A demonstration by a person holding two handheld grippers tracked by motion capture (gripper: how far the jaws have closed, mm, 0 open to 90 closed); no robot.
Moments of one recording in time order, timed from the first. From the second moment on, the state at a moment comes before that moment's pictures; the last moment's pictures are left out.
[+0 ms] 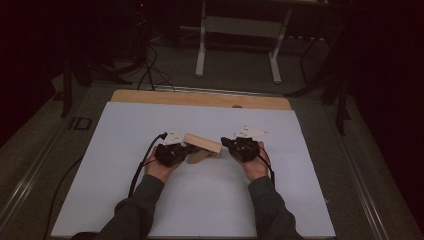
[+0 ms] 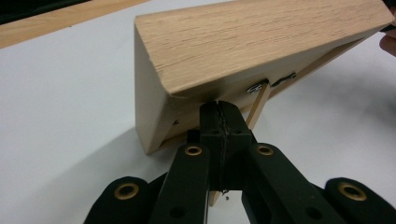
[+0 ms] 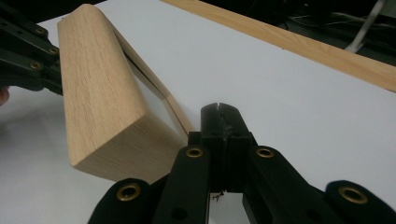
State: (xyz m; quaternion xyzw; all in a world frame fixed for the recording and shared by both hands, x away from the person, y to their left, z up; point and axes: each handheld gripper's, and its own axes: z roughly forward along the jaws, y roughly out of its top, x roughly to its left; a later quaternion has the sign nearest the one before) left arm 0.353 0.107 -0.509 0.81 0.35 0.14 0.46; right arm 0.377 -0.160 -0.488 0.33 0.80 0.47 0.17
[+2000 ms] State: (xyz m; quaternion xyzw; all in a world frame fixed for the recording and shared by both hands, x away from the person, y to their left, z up) left arm 0.353 0.092 -0.496 0.81 0.34 0.12 0.46; right arm 0.358 -0.155 -0.487 0.29 0.82 0.46 0.17
